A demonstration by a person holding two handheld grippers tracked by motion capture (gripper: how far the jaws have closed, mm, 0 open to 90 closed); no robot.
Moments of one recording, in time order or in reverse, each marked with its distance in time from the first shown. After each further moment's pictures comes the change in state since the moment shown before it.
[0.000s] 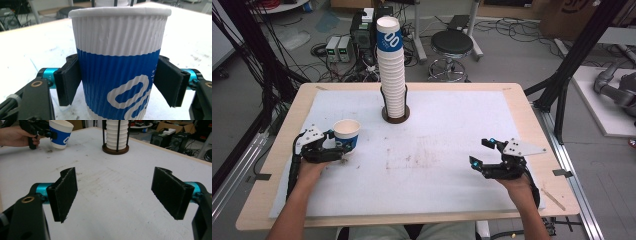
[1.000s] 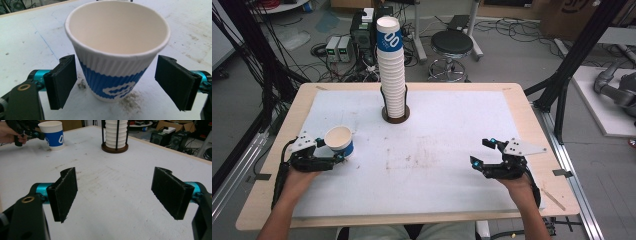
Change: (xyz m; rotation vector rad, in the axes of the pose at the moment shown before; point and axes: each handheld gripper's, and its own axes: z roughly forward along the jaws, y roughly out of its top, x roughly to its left) left arm -0.009 -0.002 -0.039 0.085 0.023 -0.022; right arm -0.002 -0.001 -0.001 0.010 -0.001 0.003
